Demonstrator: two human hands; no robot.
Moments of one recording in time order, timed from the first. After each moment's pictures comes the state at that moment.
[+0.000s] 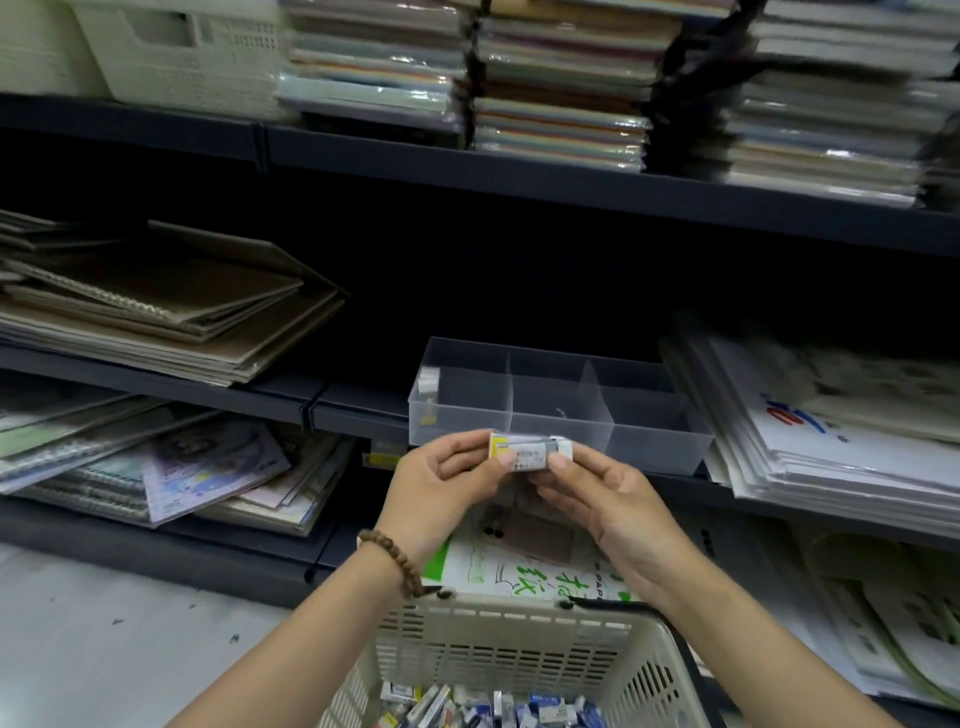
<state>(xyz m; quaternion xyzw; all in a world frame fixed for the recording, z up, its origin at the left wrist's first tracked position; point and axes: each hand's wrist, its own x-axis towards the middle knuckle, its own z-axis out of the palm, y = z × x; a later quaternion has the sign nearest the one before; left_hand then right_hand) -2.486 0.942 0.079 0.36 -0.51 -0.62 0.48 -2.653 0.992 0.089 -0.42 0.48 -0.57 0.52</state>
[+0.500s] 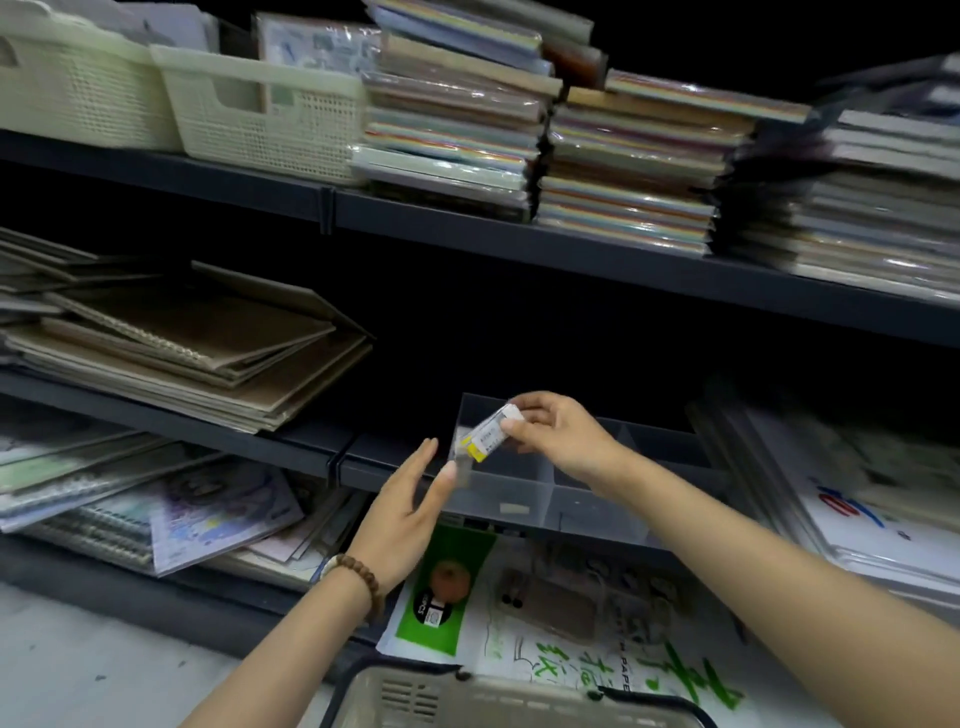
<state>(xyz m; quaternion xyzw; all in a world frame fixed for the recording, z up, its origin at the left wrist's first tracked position) -2.430 0.872 0.067 0.44 -0.67 -0.41 0.43 -2.621 0.854 0.138 -0.65 0.55 -0.39 0.34</state>
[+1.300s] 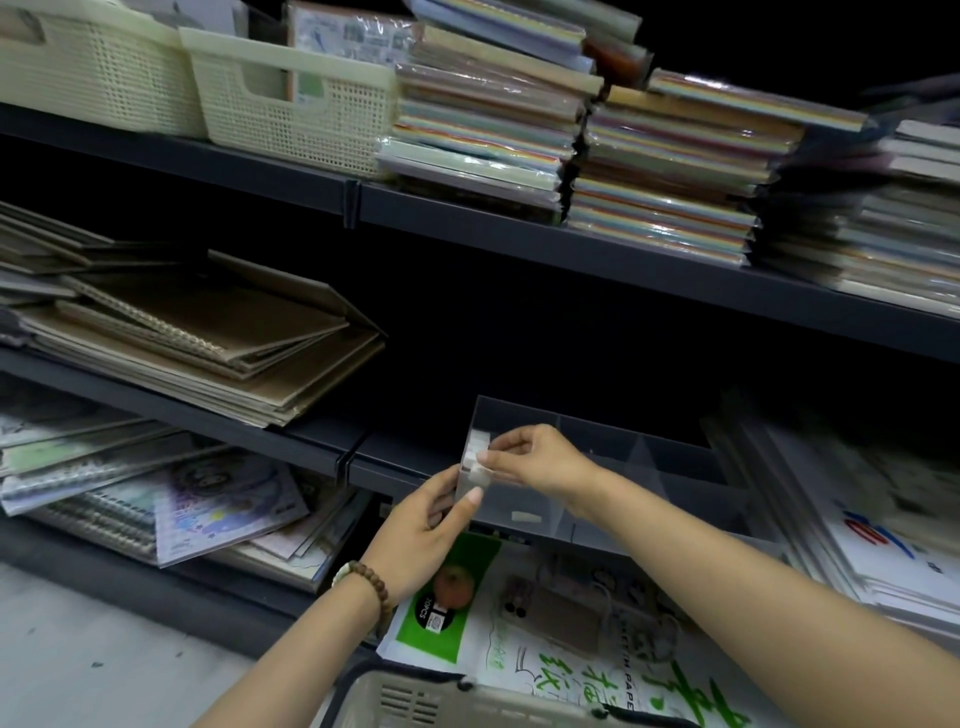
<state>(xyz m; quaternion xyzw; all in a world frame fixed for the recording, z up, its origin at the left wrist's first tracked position) -2.432 0.867 0.055 0.41 -0.67 -0.48 0.38 -2.601 0.832 0.108 -0.63 0.61 -0.32 0.36</state>
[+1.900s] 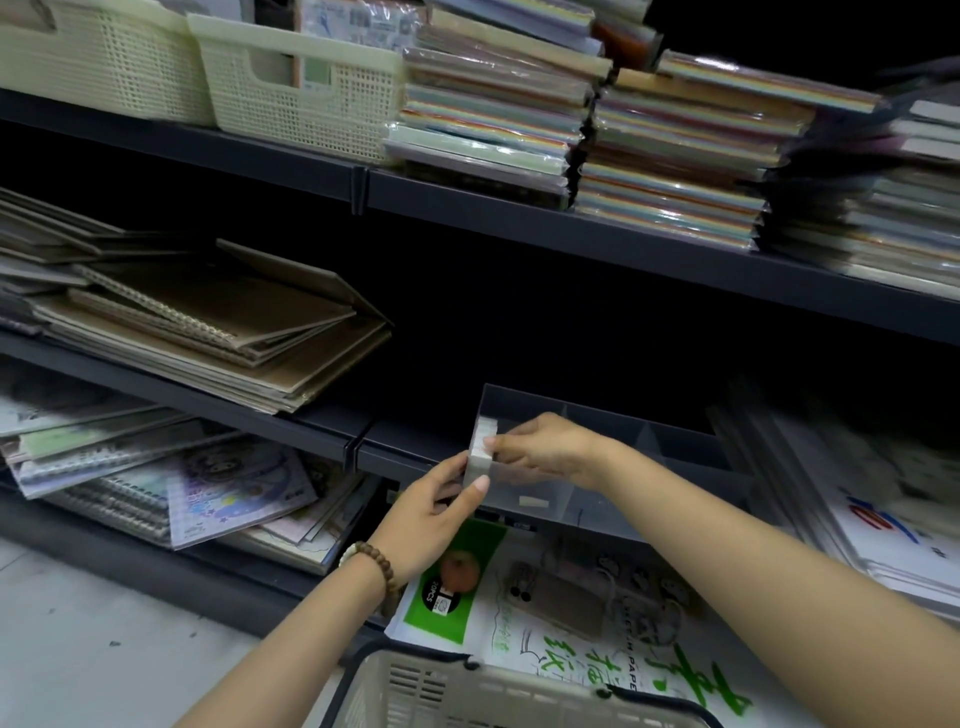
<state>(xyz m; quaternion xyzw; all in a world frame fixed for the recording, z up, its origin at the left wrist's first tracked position) -2.429 0.867 0.053 0.41 -0.67 -0.49 0.38 -2.599 0.833 0.123 -0.62 0.66 -0.21 0.36</state>
